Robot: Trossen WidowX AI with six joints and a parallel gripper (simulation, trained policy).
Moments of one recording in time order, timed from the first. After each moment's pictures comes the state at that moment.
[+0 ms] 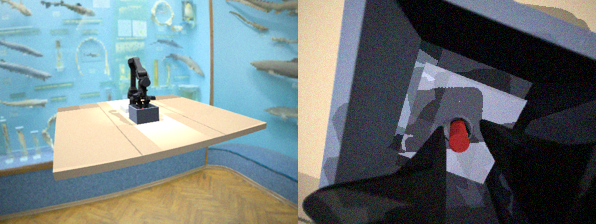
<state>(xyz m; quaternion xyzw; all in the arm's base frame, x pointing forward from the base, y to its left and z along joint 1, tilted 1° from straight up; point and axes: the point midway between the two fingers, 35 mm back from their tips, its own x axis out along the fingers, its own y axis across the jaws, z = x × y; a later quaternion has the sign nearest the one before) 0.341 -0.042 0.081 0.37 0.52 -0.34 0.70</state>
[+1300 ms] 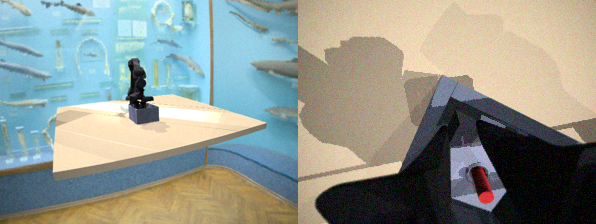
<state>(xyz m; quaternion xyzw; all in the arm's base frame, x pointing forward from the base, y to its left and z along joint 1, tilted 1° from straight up) 0.393 -0.085 0.097 0.33 0.56 -0.32 0.69</state>
